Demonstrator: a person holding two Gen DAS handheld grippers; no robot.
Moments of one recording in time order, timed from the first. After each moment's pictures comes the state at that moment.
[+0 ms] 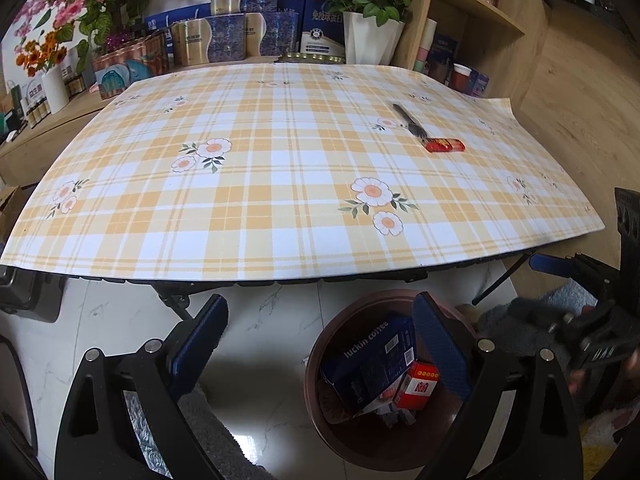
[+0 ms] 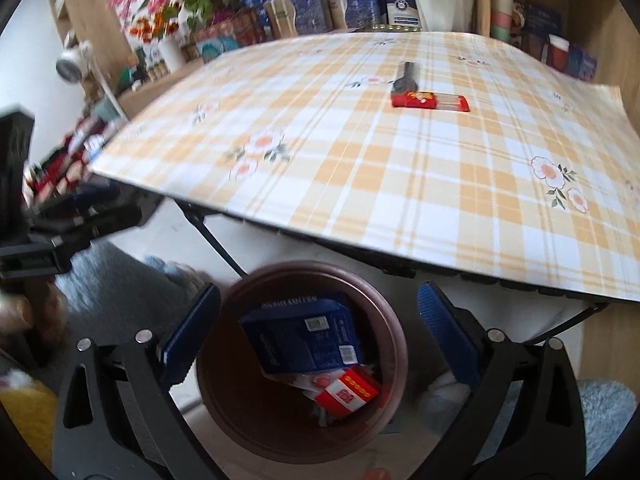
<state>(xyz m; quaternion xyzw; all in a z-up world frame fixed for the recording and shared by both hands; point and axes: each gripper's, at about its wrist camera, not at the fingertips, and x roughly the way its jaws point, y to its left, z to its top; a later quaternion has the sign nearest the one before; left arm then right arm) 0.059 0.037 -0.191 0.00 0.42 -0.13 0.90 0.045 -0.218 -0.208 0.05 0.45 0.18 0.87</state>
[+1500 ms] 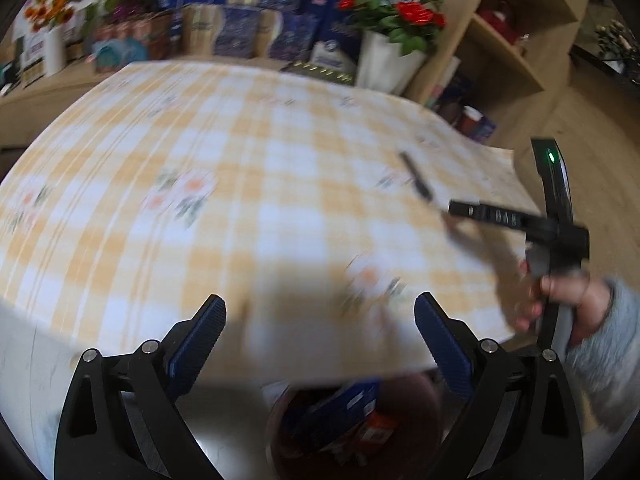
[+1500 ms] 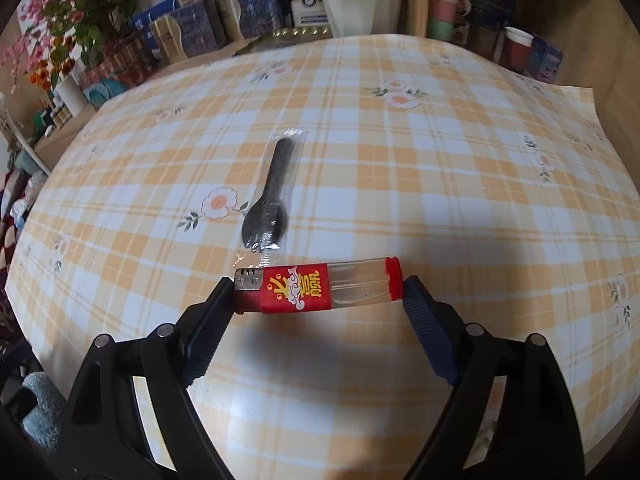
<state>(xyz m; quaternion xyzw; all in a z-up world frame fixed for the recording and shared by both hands) 0.140 0.032 -0.171 -0.09 0.42 -0.16 0.89 0.230 -0.272 -0.192 0.06 0.46 0.04 0.88</state>
